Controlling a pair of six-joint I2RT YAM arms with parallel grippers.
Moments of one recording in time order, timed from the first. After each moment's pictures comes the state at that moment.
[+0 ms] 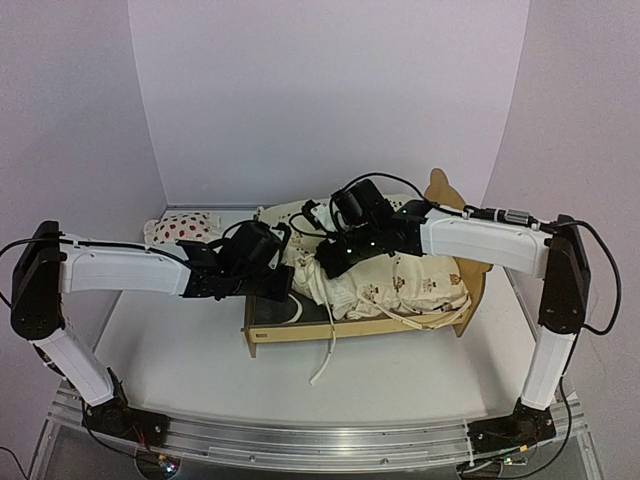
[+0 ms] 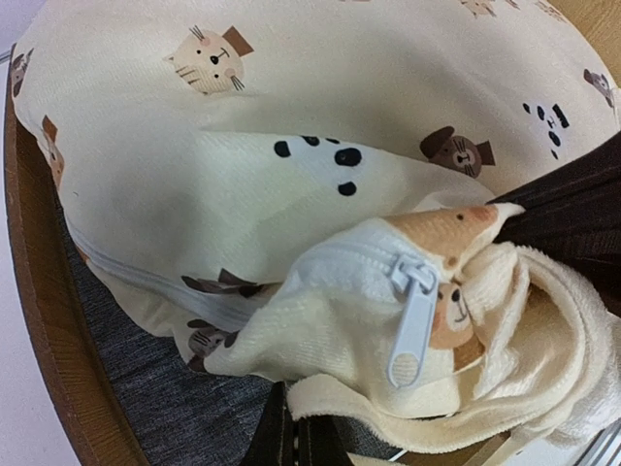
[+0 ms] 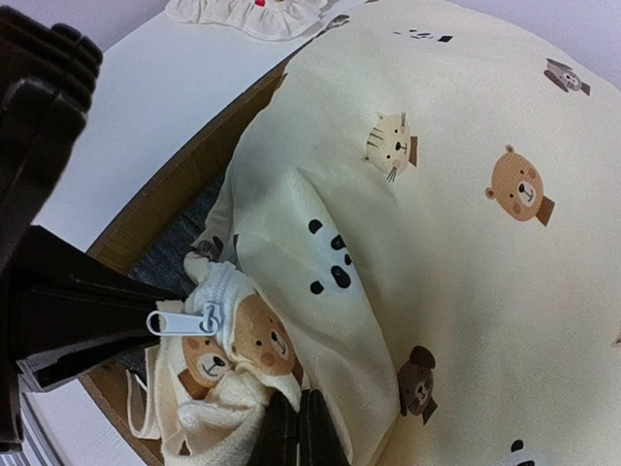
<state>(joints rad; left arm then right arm) -0.96 1.61 1.09 -0.21 -0.24 -0.49 0.88 1.88 1.58 -0.47 0.00 0.08</state>
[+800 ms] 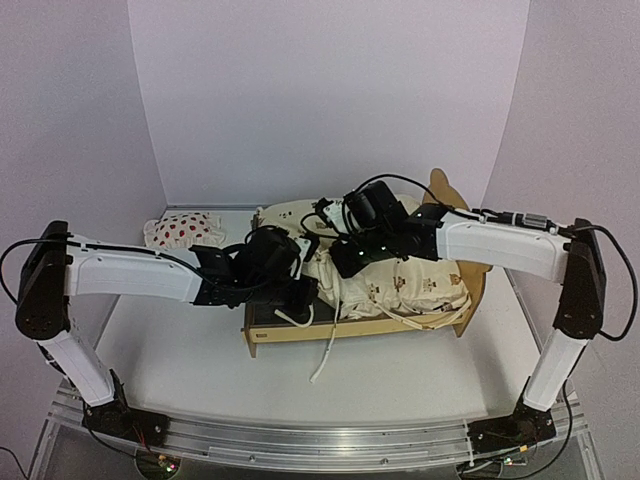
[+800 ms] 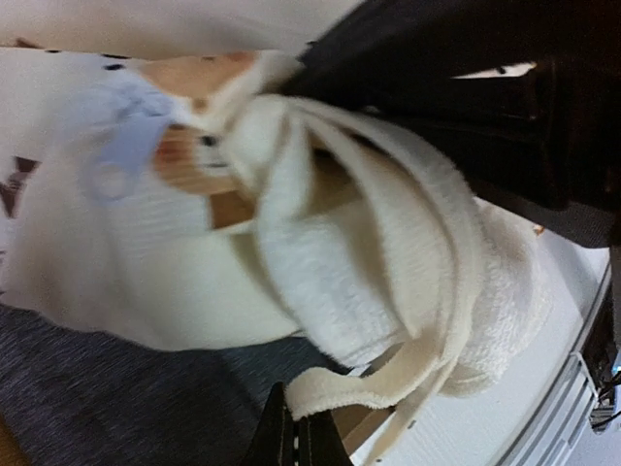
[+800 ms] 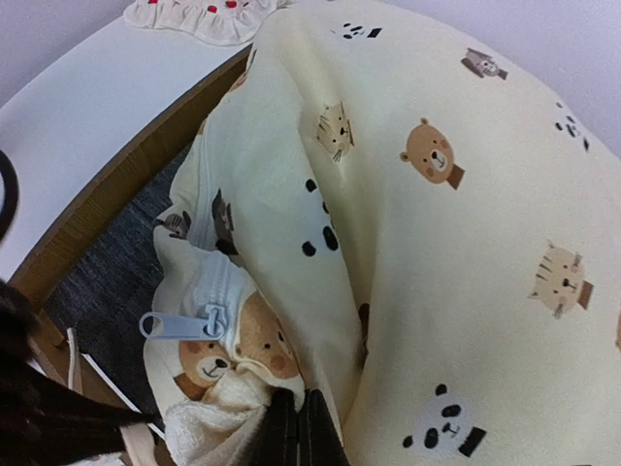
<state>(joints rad) -1.06 1.67 1.16 -0.18 -0.12 -0.47 0.88 1.78 1.48 -0.45 0.14 0.03</state>
